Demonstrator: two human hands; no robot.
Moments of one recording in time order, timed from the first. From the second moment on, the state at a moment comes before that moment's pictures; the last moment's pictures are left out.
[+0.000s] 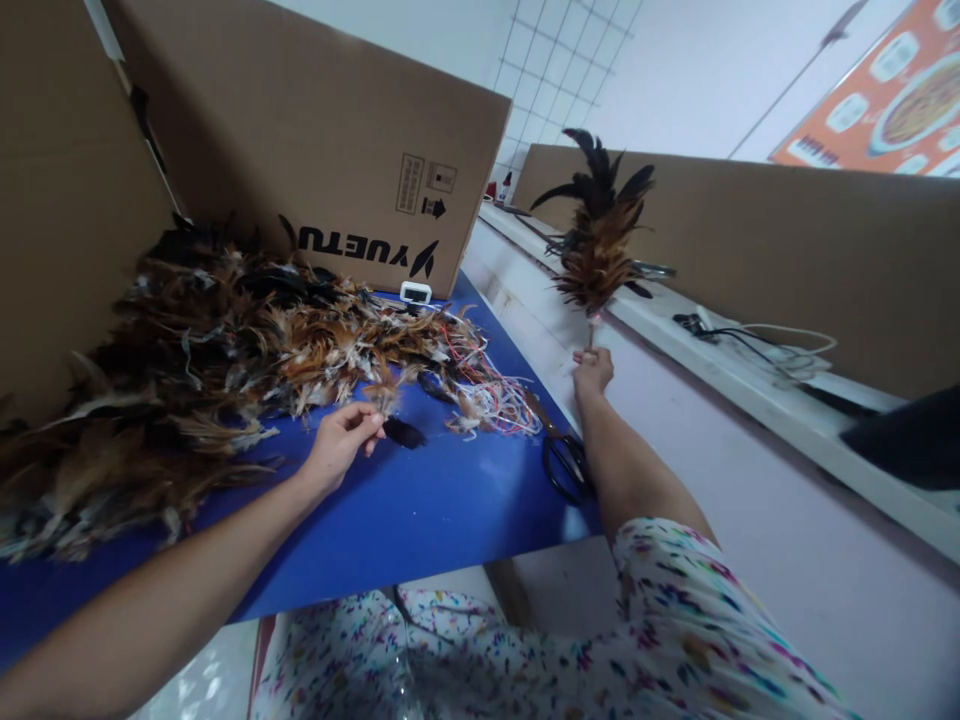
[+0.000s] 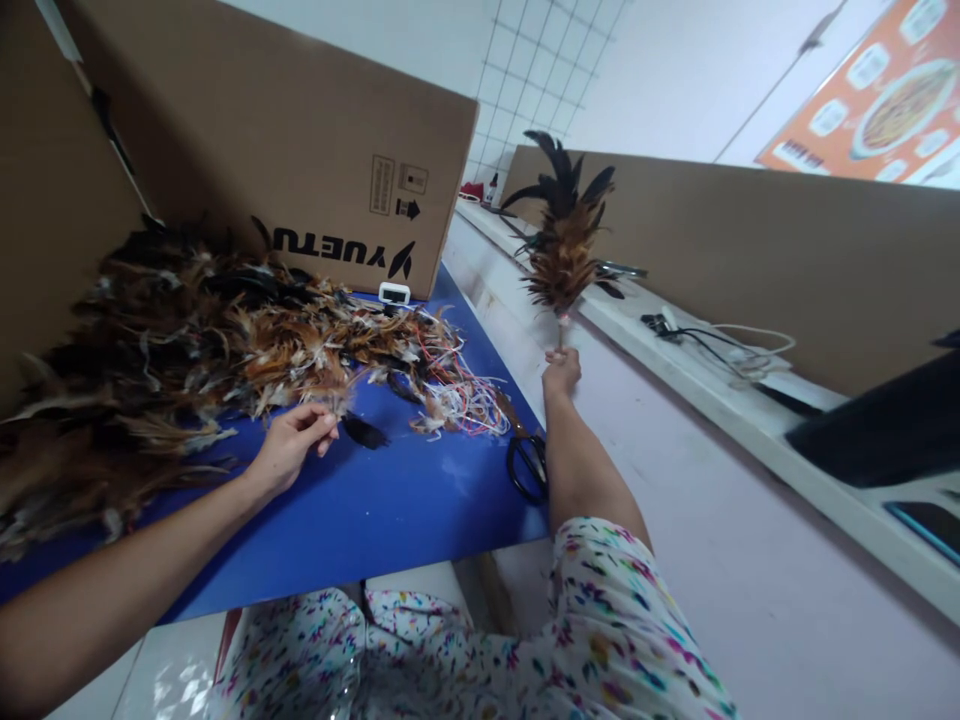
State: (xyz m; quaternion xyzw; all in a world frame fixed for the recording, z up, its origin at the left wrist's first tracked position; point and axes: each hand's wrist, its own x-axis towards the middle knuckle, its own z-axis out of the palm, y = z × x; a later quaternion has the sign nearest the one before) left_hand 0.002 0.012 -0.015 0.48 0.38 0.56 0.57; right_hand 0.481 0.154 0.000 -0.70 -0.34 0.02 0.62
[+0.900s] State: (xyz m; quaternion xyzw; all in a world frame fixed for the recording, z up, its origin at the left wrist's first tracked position) left_hand 0.003 0.011 -0.012 0.49 0.38 0.55 0.56; right_hand 0.465 0.157 0.012 -0.74 -0.36 0.01 0.57
